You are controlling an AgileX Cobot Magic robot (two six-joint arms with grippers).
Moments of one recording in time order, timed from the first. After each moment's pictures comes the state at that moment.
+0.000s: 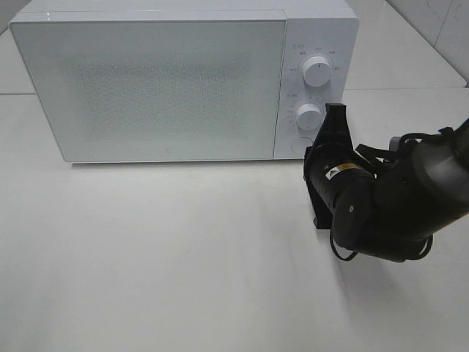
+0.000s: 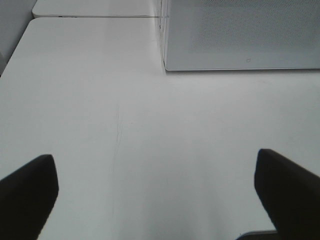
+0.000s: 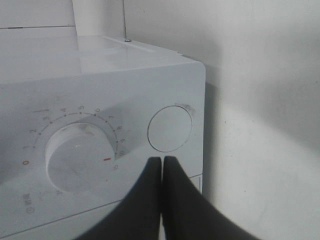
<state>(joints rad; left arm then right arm) -0.03 0.00 -0.52 -0.05 1.08 0.01 0.66 1.99 -0.67 0.81 -1.01 1.31</state>
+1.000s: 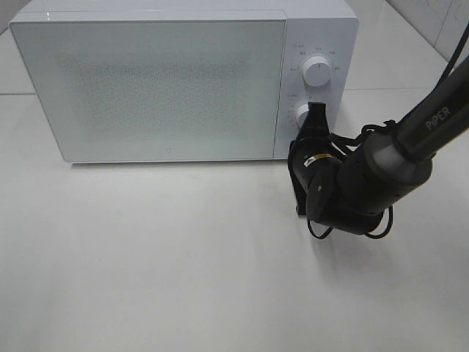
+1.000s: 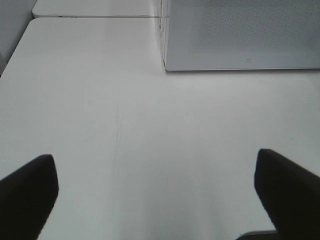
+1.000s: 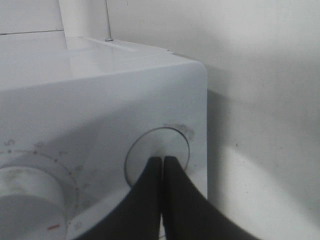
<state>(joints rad) -0.03 0.00 -0.52 -0.05 1.08 0.01 0.58 2.16 -0.87 0.77 -0.96 1.33</state>
